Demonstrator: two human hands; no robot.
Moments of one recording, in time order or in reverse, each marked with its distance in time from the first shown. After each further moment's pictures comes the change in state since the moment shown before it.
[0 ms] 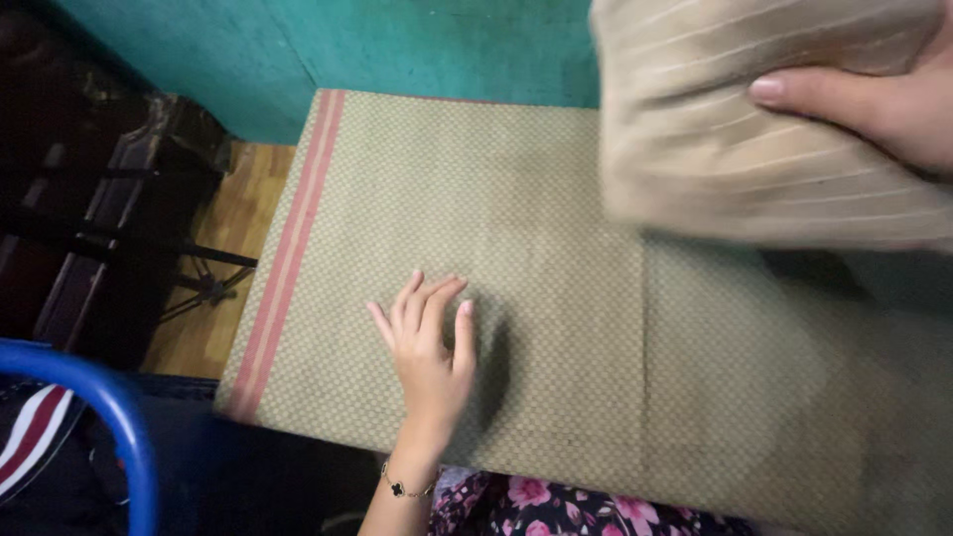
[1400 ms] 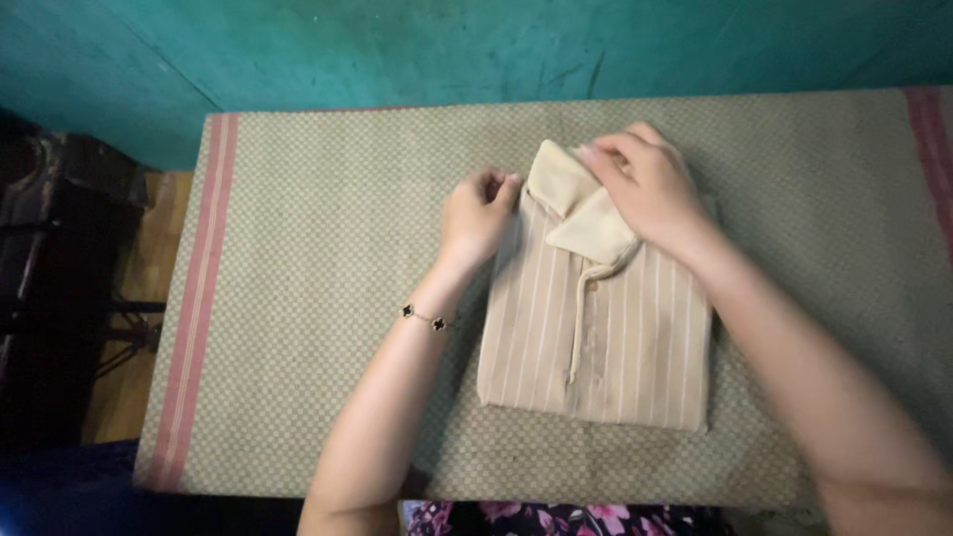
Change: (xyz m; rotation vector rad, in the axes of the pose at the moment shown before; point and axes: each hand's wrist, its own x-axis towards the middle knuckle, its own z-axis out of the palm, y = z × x) left_hand 0.122 0.030 0.191 -0.329 -0.455 -0.276; right_hand -0.023 0.099 0.133 0.162 0.124 -0.035
